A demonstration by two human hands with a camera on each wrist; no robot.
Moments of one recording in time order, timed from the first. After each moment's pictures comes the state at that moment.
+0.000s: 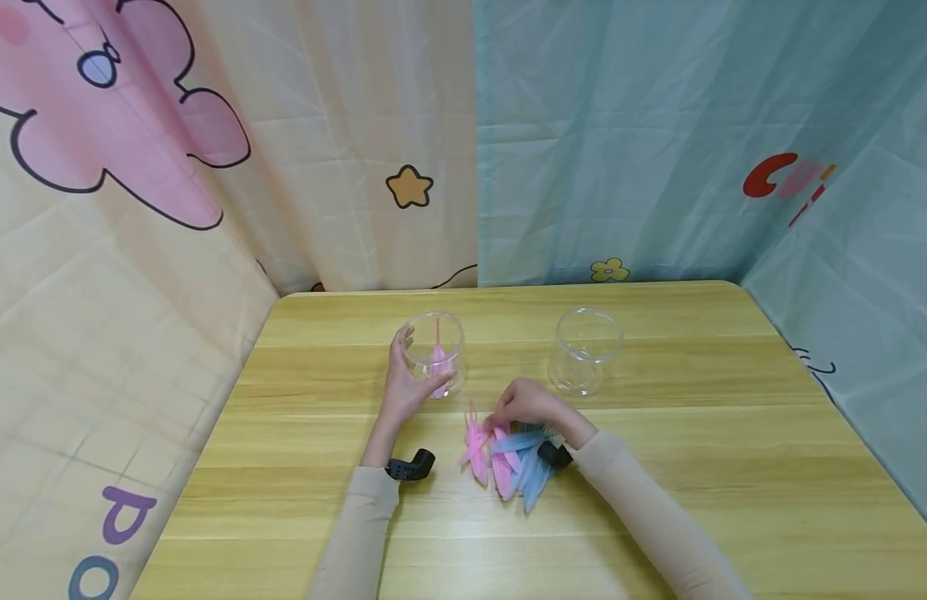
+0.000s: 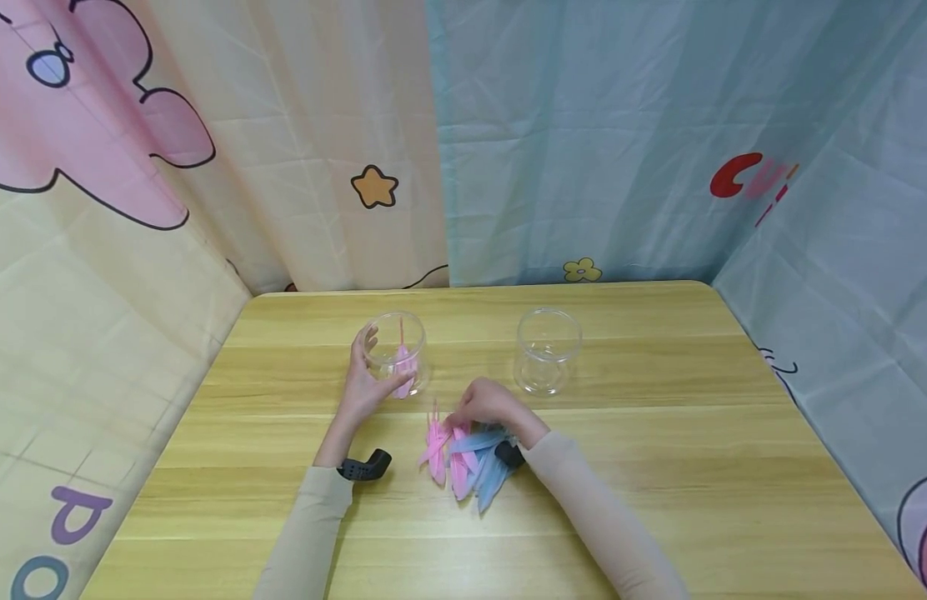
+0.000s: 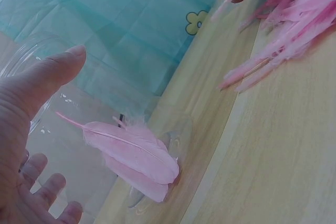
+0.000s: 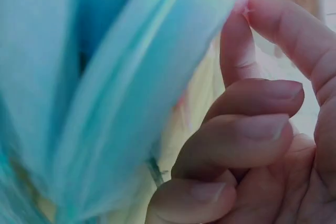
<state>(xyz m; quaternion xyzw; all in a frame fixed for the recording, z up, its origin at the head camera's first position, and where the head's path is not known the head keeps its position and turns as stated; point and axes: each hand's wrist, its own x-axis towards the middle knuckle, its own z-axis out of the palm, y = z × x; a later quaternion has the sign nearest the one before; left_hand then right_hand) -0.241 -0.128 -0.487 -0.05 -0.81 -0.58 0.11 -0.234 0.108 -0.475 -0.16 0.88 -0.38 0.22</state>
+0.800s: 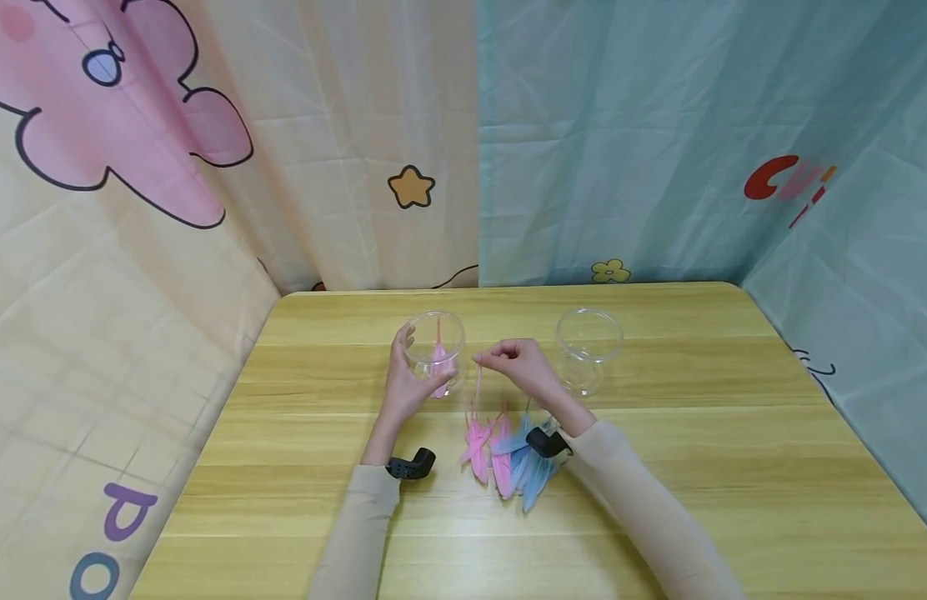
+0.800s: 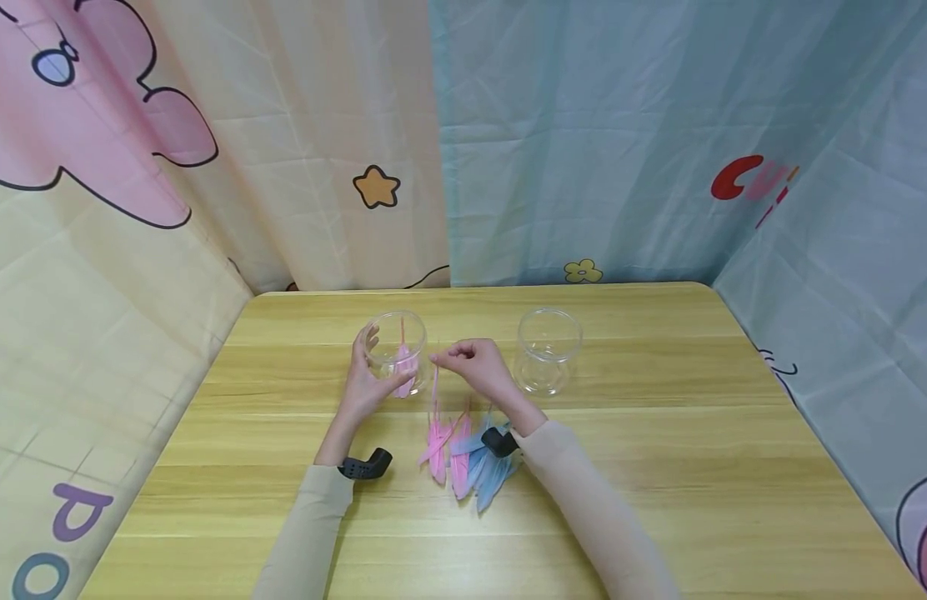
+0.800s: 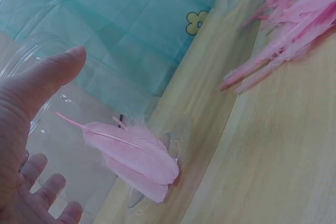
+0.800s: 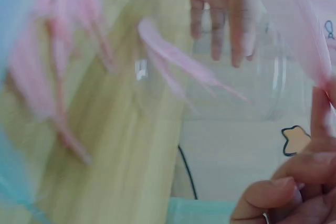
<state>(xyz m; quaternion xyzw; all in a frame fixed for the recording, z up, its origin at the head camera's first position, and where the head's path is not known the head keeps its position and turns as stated) -0.242 -0.129 -0.487 -0.06 -0.81 -0.57 0.11 -0.241 0.091 -0.430 -0.11 0.80 -0.59 0.06</state>
